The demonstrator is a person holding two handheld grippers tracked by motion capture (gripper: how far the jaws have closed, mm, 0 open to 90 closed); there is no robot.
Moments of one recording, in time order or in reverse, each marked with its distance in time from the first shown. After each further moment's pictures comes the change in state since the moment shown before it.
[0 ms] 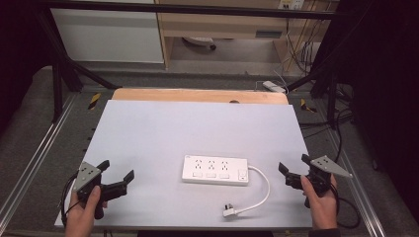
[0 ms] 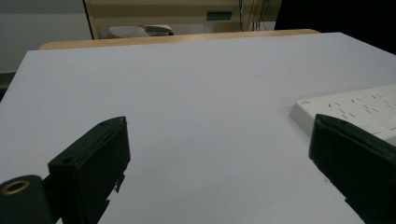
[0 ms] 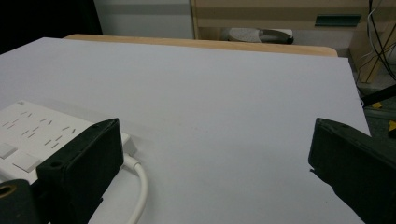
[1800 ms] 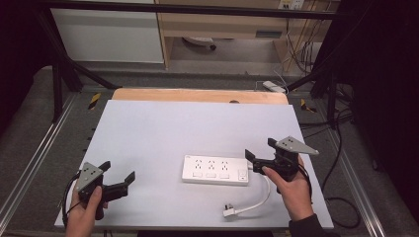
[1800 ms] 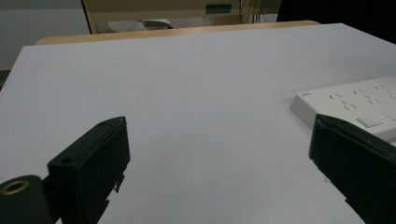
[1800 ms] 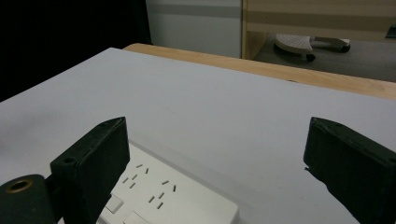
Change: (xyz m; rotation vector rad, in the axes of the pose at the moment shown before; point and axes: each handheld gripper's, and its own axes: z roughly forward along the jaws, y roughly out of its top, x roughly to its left) left arm -0.001 -0.002 0.002 0.025 -0.002 0.010; right arm 0.089 0.065 0.036 0.029 0.156 -0.048
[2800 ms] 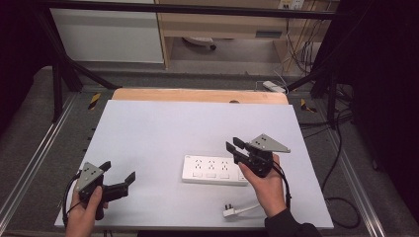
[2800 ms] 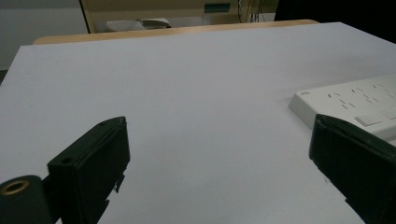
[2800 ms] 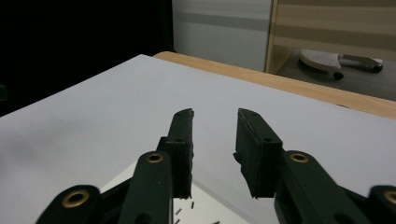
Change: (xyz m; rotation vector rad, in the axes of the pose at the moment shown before) left arm 0.000 0.000 0.000 0.005 -0.005 0.009; right arm 0.046 0.006 0.038 -0.042 0.081 -0.062
